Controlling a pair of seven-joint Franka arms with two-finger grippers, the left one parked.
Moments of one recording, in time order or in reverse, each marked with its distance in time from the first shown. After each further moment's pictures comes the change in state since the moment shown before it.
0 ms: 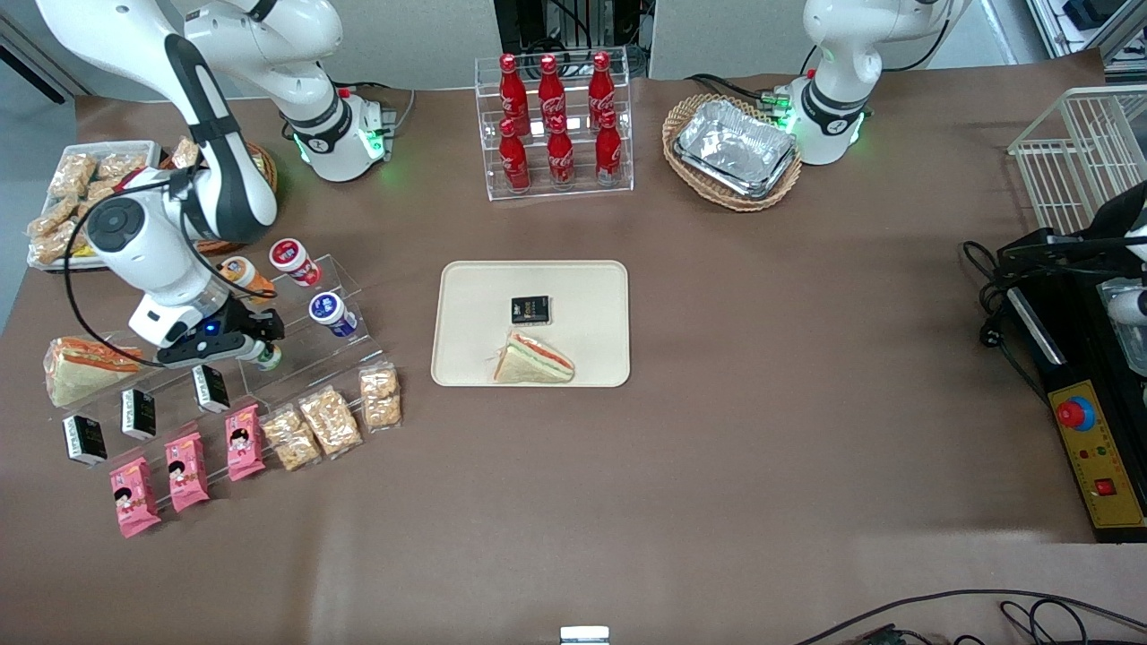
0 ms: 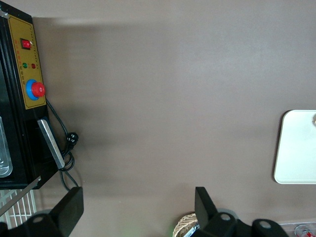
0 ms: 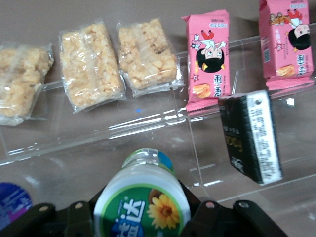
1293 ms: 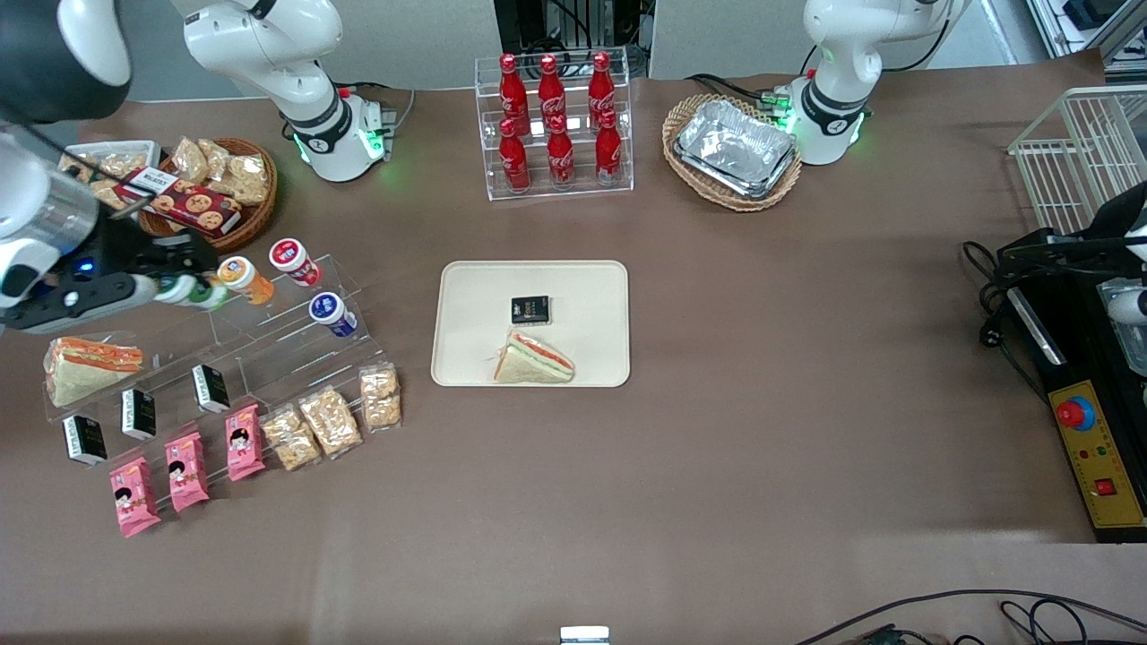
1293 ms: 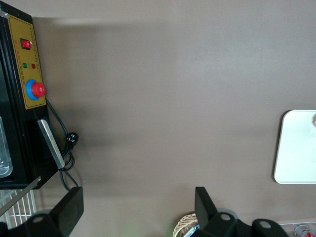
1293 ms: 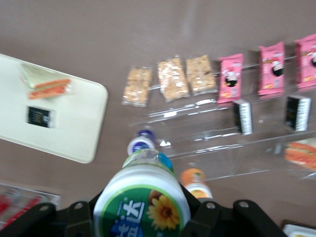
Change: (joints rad) arm 0.088 -0.026 0.071 0.825 0.123 -1.052 0.100
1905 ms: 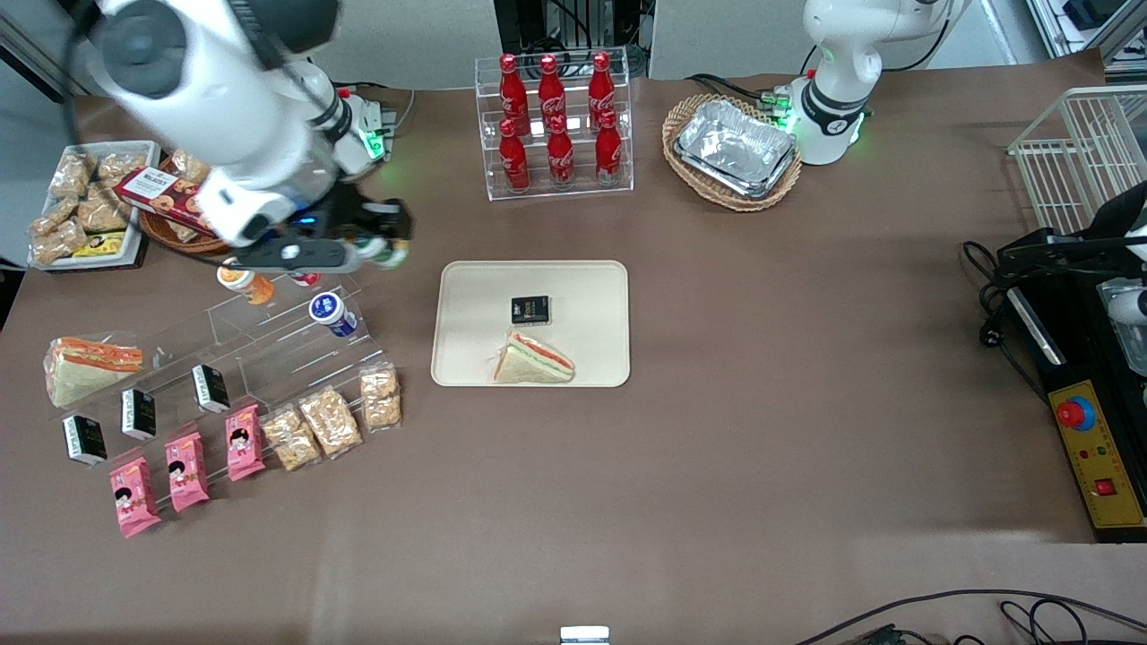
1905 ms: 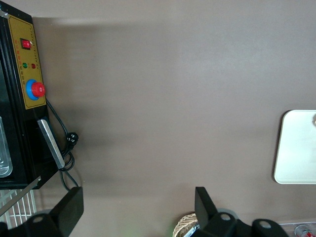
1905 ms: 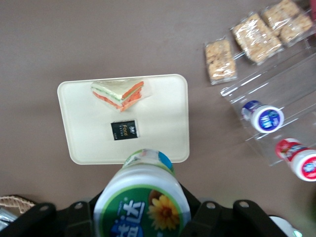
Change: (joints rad) arm 0.251 0.046 0.143 0.001 0.079 0.080 0.723
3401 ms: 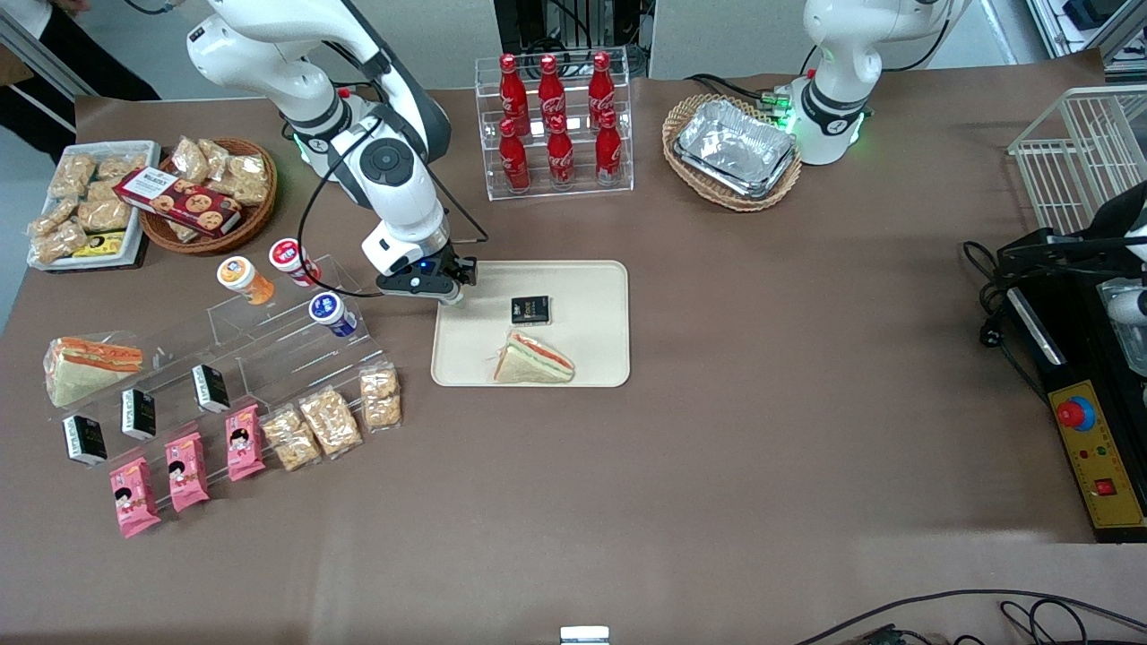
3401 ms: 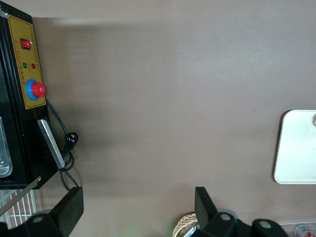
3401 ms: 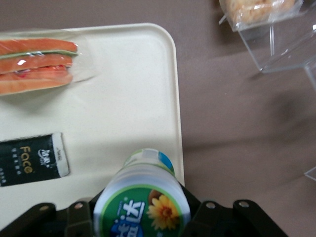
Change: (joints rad) arm 0.157 0.023 -0.005 -0.863 -0.215 0.973 0.233
